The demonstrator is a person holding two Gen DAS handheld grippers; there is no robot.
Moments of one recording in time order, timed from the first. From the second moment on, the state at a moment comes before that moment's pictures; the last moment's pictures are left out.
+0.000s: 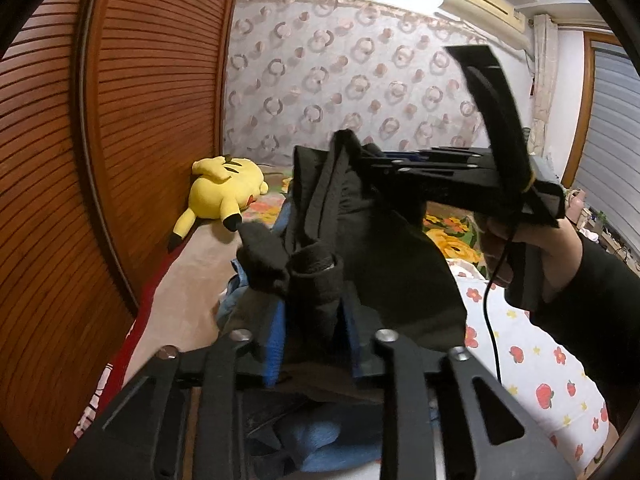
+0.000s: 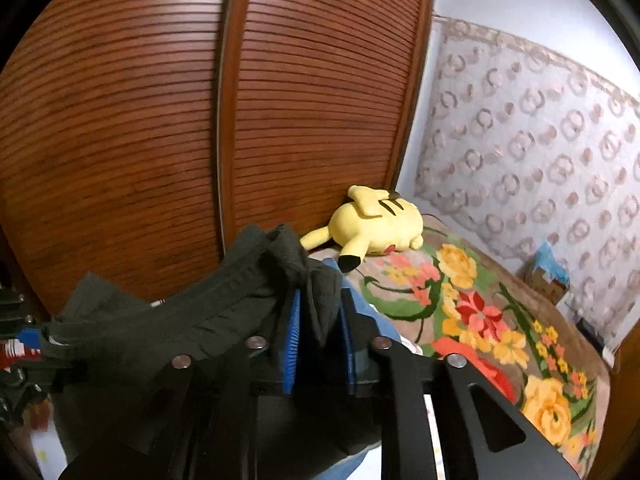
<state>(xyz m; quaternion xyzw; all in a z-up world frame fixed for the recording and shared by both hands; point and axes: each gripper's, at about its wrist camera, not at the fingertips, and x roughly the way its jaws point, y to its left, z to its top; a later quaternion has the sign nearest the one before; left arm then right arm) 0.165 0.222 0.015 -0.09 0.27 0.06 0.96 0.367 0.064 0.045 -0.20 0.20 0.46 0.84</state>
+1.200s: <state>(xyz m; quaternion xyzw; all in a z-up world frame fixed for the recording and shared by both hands) 0.200 0.208 -0.008 -0.06 0.32 0.04 0.94 0.393 0.039 0.015 -0.13 0.28 0.46 0.83</state>
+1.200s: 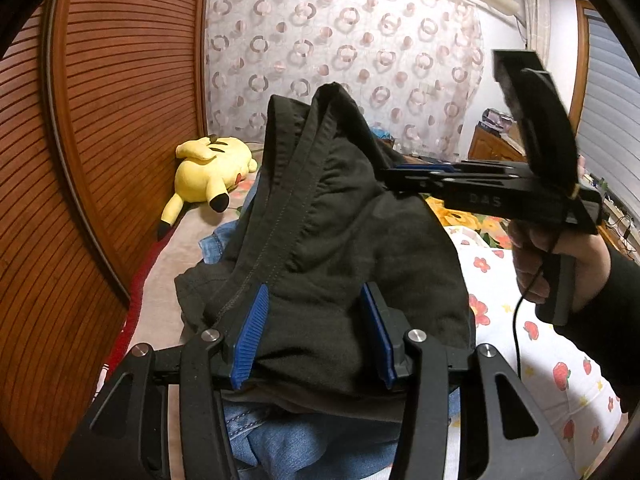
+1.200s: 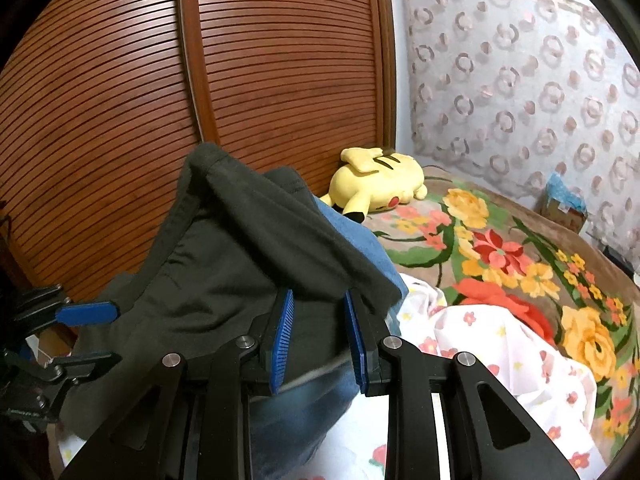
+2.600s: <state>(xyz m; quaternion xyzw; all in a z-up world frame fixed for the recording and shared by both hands) 0.175 0.164 0.029 -0.05 0.29 0.01 0.96 0.292 -0.057 0.025 -0.08 0.25 0.42 0.87</state>
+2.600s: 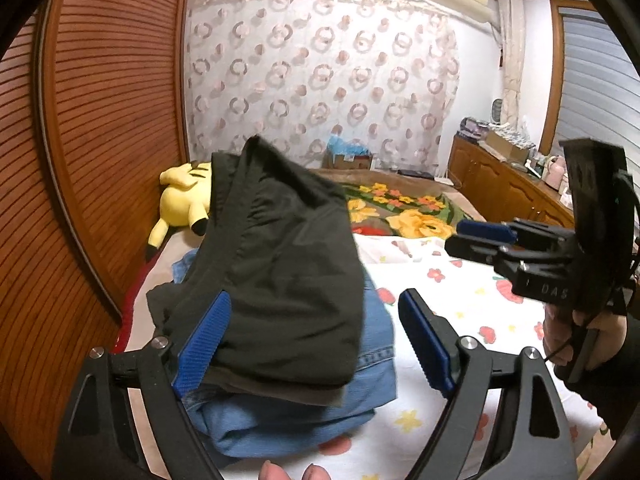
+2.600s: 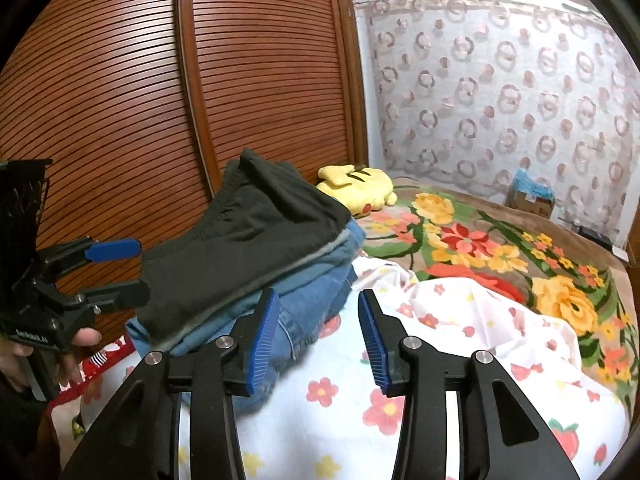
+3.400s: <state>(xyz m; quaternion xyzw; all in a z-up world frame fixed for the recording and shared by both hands) 0.136 0.080 0.012 -0.02 0.29 -0.03 0.96 0.167 -0.121 0.028 -0.06 0.24 0.33 0.91</state>
